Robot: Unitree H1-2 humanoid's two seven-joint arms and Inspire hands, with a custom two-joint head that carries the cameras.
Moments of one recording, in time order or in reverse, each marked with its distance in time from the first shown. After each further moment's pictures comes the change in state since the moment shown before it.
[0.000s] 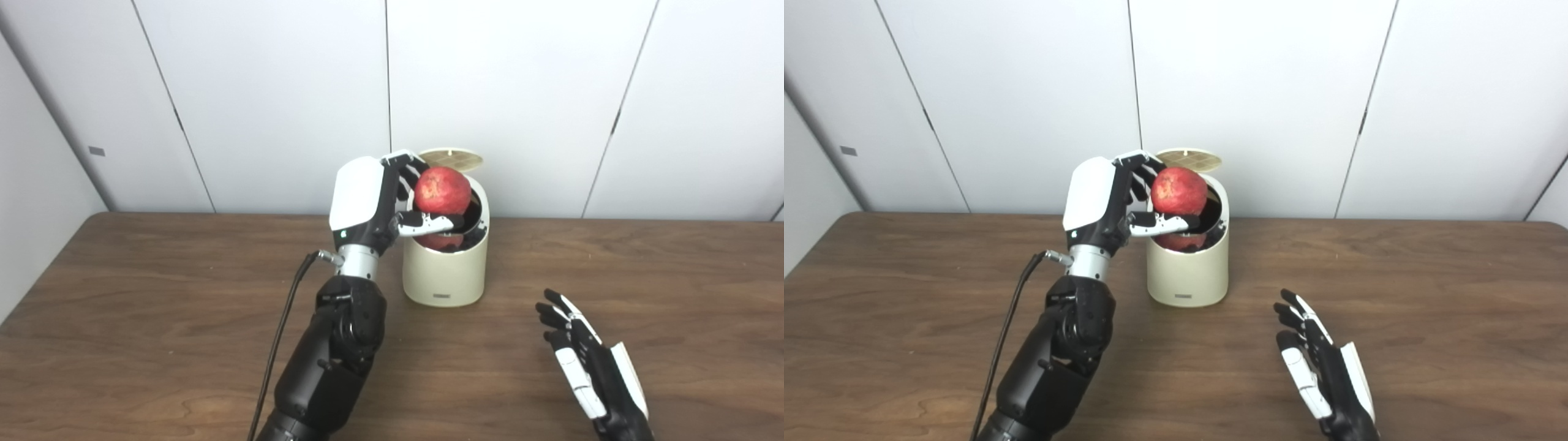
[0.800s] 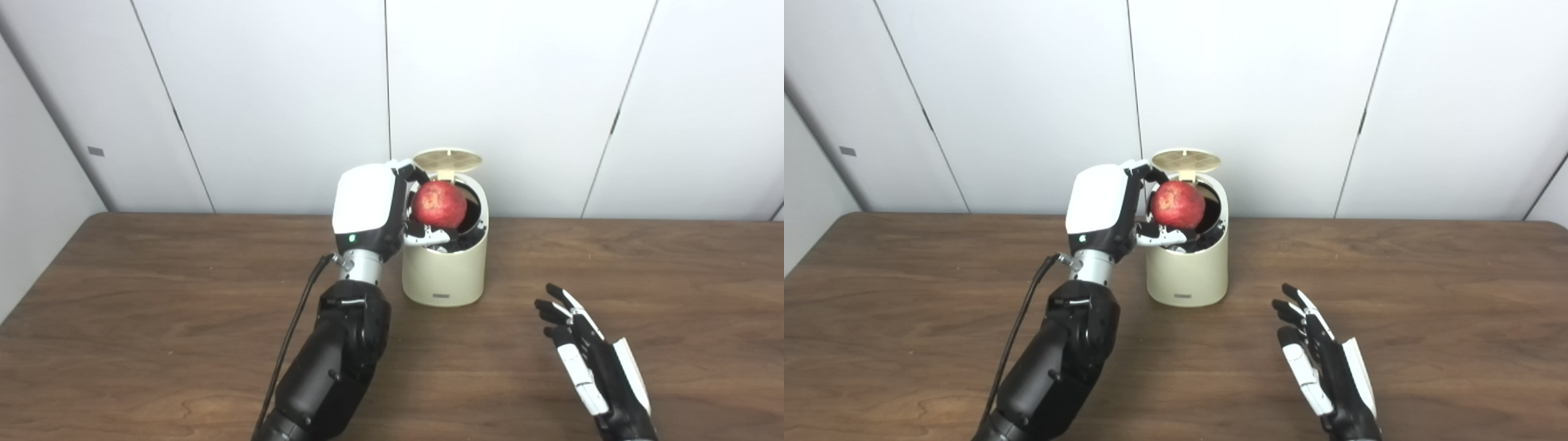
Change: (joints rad) left arm -0.001 0.036 -0.095 -0.037 0.186 0.175 -0.054; right arm 0.000 -0.001 0.003 -0.036 0.011 0.023 0.004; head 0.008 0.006
